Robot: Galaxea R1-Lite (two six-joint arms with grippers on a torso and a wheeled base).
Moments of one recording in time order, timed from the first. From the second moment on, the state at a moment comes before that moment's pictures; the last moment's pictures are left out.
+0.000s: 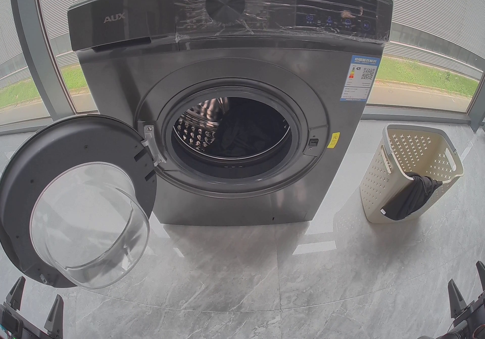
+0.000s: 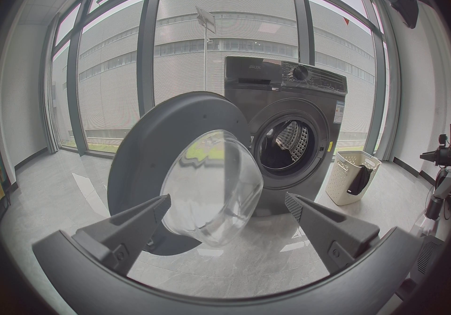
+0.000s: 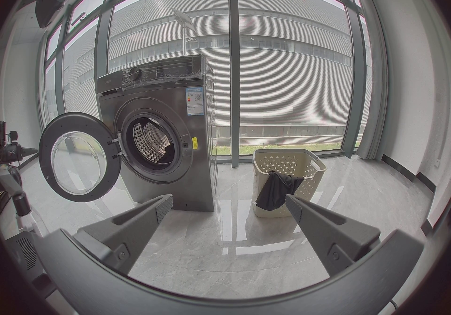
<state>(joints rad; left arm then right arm) 0.00 0.01 -0.02 0.00 0.01 -0.02 0.01 0.01 -0.02 0.01 0.00 0.00</state>
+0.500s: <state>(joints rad) 0.00 0.01 -0.02 0.00 0.01 -0.02 0.01 0.01 -0.02 0.01 0.00 0.00</state>
